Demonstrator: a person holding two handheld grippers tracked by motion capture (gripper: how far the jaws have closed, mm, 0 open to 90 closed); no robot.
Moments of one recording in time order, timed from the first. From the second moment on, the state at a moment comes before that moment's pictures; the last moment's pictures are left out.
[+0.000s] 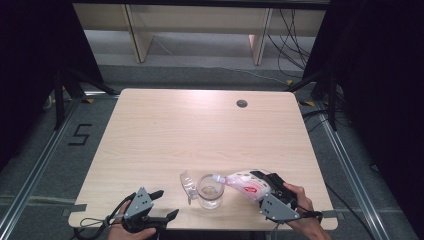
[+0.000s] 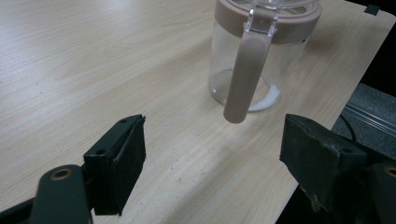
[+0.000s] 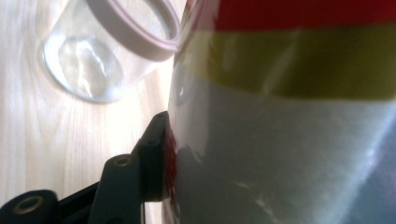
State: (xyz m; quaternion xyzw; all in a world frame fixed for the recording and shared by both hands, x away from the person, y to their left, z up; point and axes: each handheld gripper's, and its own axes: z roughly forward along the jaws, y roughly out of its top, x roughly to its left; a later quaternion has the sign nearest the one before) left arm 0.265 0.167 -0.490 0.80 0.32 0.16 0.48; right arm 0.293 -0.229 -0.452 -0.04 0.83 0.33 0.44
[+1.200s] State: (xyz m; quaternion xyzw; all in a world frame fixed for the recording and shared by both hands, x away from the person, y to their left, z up) left arm 0.265 0.165 -0.491 0.80 0.32 0.16 0.48; right arm 0.292 -0.213 -0.450 -0.15 0.84 0.22 0.48
